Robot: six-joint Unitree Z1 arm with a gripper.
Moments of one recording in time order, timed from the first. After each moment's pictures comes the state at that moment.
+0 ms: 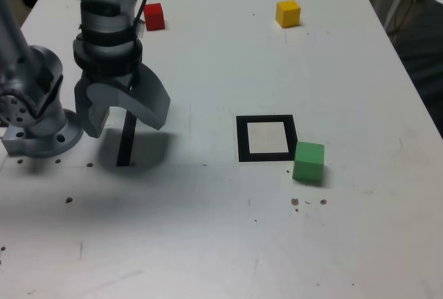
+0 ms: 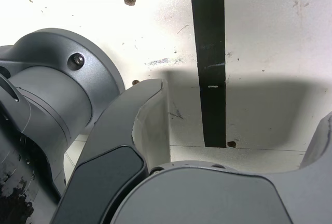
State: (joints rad) arm -0.09 1.49 -0.71 0.98 -0.01 -0.01
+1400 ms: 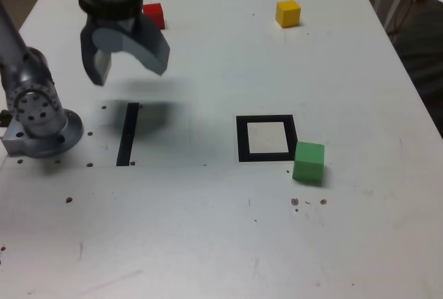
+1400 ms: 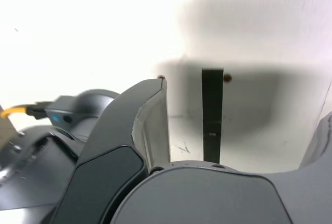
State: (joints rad) arm 0.44 1.46 -0.89 1.15 0.12 0.45
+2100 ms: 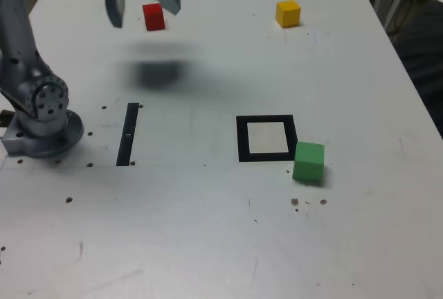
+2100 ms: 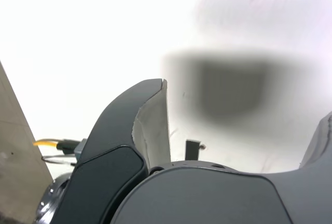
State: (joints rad) arm 0.83 1.69 -1.26 1.26 0.18 0.74
